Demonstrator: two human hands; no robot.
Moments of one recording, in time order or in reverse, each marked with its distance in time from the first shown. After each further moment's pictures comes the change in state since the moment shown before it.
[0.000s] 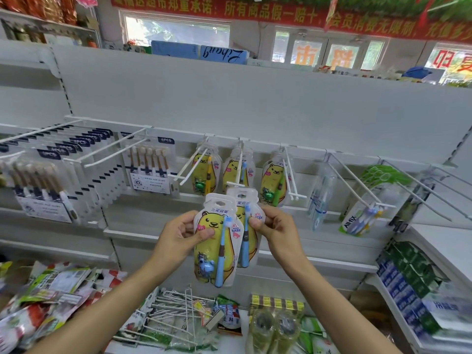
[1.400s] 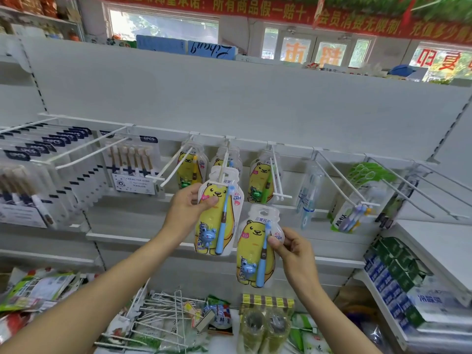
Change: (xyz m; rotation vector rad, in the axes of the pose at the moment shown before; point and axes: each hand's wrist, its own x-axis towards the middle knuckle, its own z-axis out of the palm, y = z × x) left_hand 0.078 -0.005 0.030 0.108 0.110 -0.017; right_hand -0.035 0.035 -0.052 -0.069 0.222 0.050
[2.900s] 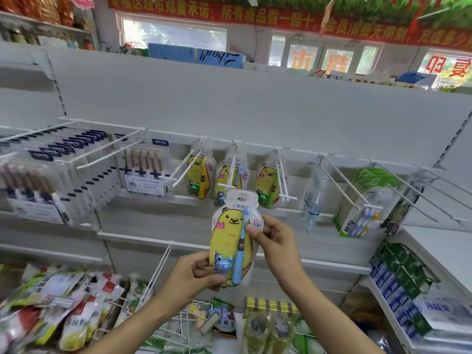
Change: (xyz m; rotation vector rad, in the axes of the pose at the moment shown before) left_hand -0.118 -0.033 -0.006 -0.106 -0.250 -0.188; right_hand -0.003 -0.047 0.050 0.076 -0.175 -0.051
